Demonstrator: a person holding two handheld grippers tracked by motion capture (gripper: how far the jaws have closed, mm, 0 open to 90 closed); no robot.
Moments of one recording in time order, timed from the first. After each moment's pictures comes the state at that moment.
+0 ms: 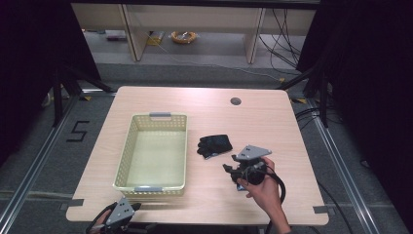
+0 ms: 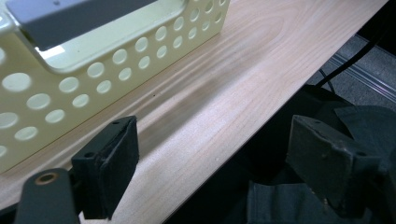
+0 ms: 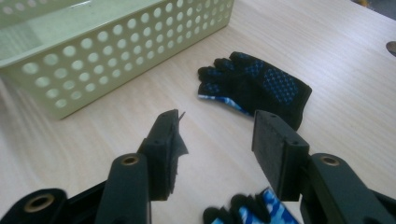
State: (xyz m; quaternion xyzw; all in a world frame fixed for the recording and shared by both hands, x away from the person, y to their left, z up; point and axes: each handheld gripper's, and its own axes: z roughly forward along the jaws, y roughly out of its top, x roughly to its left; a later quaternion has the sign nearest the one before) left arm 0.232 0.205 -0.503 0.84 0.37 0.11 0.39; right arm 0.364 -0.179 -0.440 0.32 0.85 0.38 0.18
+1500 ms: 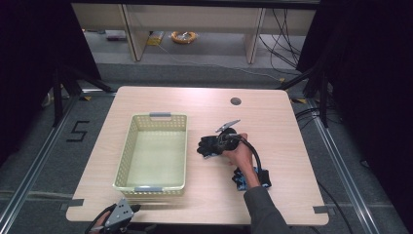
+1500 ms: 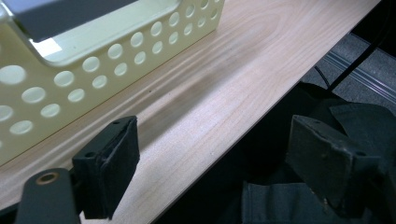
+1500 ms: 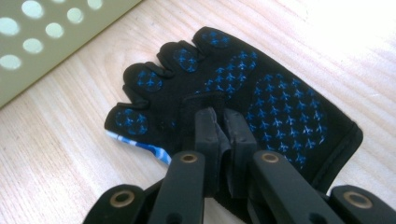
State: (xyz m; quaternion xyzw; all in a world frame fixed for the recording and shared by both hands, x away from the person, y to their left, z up) left arm 0.229 0.207 -0.504 0.83 0.37 0.12 0.40; right arm 0.489 -0.136 -0.496 0.38 0.87 0.30 0.08
